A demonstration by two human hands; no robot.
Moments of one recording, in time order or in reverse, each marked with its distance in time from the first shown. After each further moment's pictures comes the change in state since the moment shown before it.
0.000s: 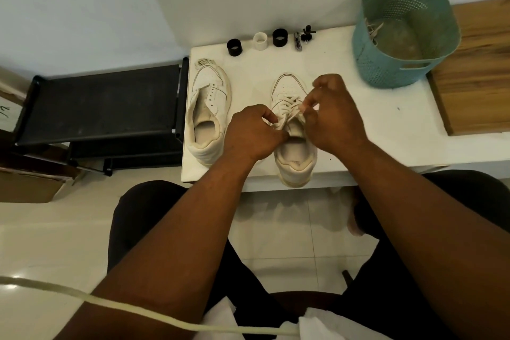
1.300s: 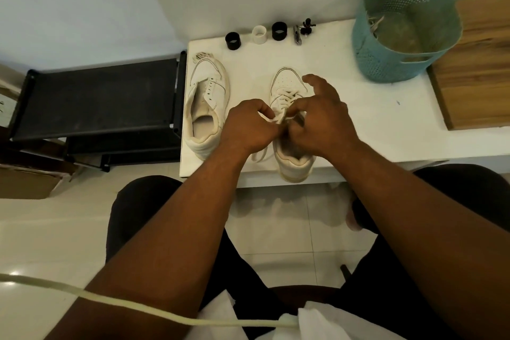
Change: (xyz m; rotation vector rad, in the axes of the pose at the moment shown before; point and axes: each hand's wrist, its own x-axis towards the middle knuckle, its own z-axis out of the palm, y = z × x) left_hand 0.006 -0.006 -0.003 -0.037 -0.049 -0.035; right_hand -0.011 -0.011 0.006 -0.071 -0.152 -0.038
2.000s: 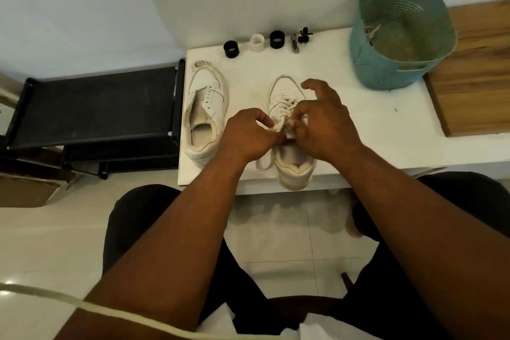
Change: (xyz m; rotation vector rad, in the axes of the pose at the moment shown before) left_hand 0.002 -0.002 0.003 -0.089 -0.040 -0.057; right_hand 0.005 0.011 -0.001 -0.015 0.046 -0.020
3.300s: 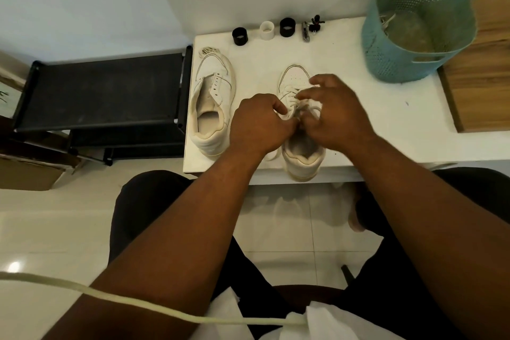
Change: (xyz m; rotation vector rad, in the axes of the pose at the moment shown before) left_hand -0.013 0.013 0.002 0.173 0.158 0.172; right_hand 0.001 0.001 -0.002 0.055 -0.003 -0.056
